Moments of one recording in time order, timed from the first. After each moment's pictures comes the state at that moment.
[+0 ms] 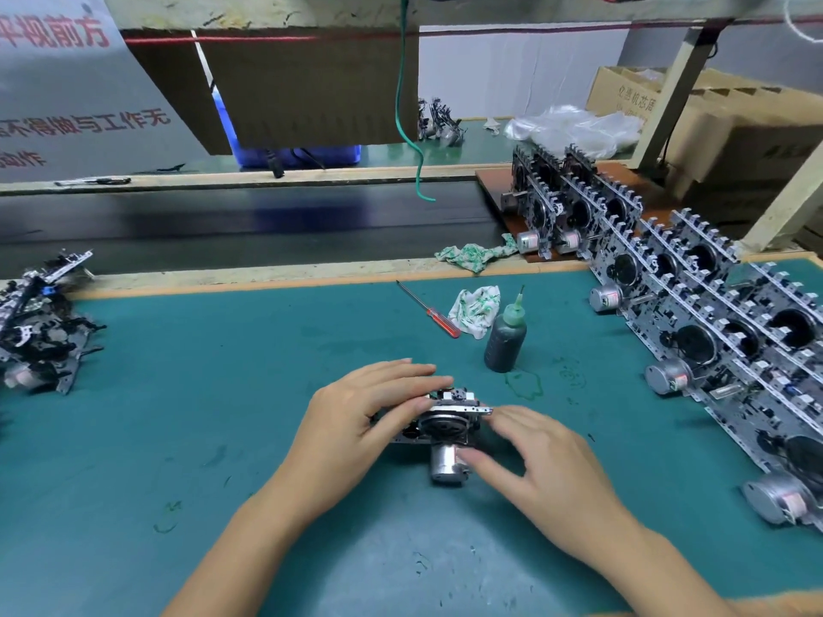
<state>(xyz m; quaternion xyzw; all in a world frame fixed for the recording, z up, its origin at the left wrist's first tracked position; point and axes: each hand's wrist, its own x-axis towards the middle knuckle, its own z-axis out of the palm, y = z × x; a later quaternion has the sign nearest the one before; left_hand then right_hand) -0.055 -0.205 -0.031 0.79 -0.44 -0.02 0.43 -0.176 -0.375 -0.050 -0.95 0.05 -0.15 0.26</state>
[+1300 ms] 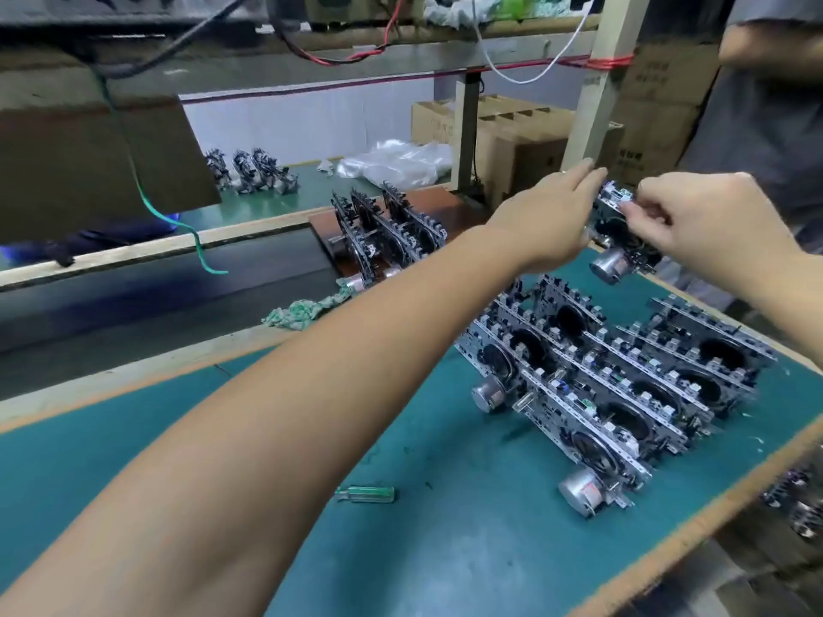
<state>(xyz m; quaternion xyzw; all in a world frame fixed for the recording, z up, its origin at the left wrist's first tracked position) -0.103 -0.575 0.098 0.68 -0.72 0.08 0.15 -0.259 -0.673 0.087 -0.90 0.19 -0.34 -0.18</state>
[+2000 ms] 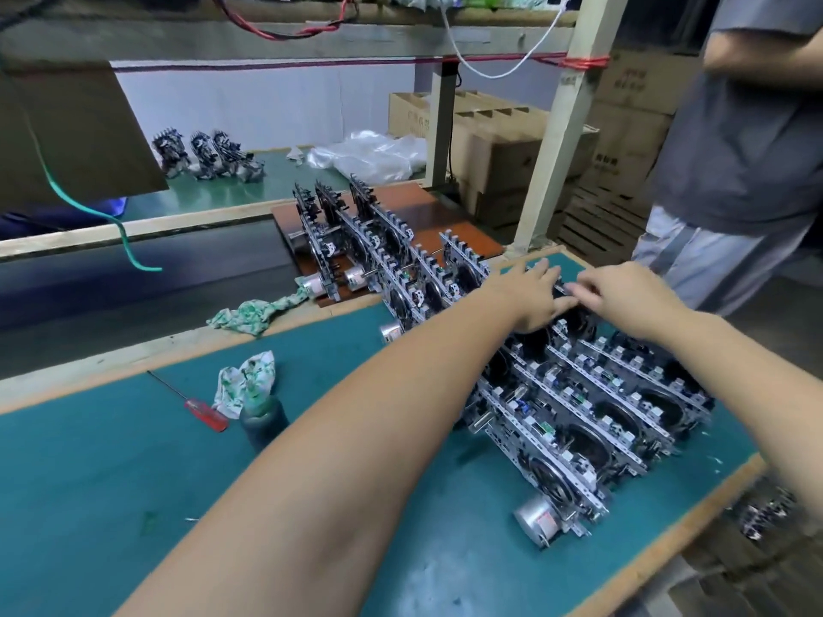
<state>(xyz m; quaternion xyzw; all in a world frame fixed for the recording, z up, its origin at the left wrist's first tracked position) -0.117 -0.638 0.013 0.72 -0.68 -0.09 0.01 -0.250 -0.710 0.025 -0.93 0.37 -0.05 -0.03</state>
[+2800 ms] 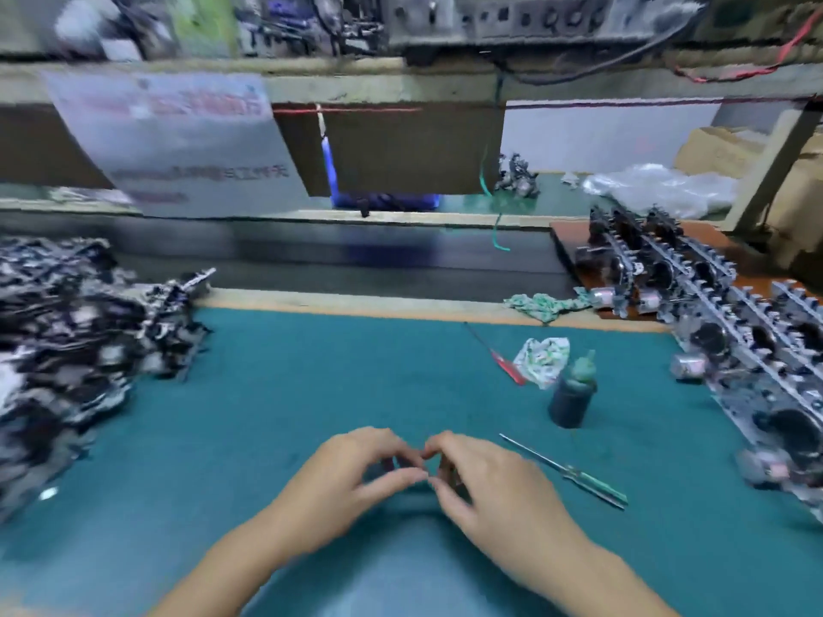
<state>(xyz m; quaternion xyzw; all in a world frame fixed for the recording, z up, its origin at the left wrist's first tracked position) -0.051 -0.150 -0.034 0.84 -0.41 -0.09 0.36 -0.128 -0.324 -0.040 -0.97 -0.08 -0.07 0.22</state>
